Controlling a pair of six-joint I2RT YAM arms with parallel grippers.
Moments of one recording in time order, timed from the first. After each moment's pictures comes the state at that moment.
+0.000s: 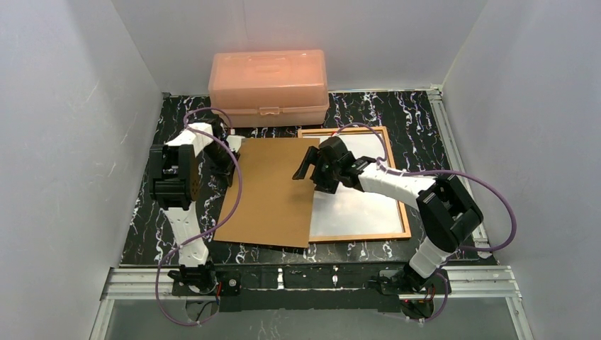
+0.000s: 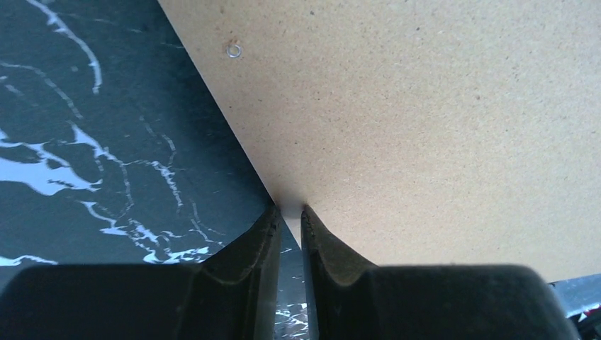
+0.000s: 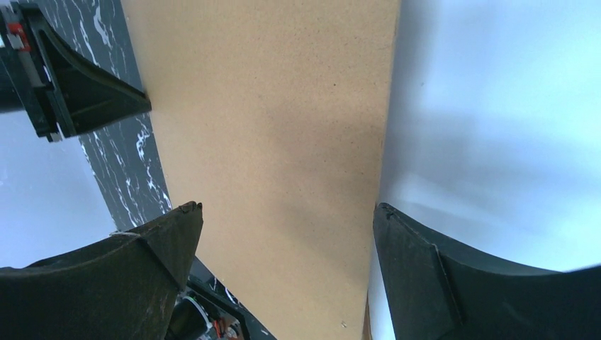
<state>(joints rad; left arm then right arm) -0.03 2.03 1.45 -1.01 0.24 0.38 0.77 1.66 1.05 -0.20 -0.09 1.04</state>
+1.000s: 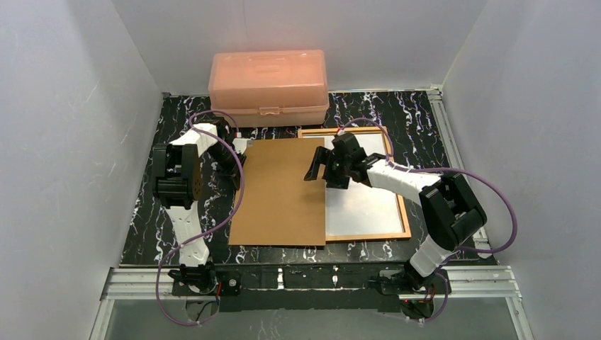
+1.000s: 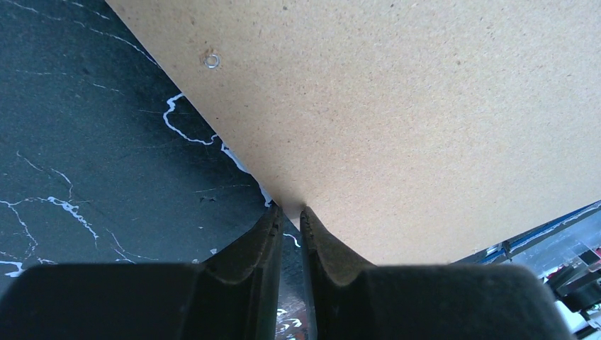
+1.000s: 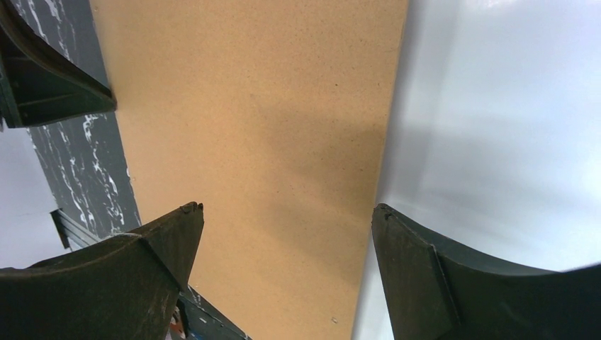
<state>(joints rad) -0.07 2.05 1.45 -1.05 0.35 0.37 0.64 1.64 1.01 -0.20 -0.19 0.81</state>
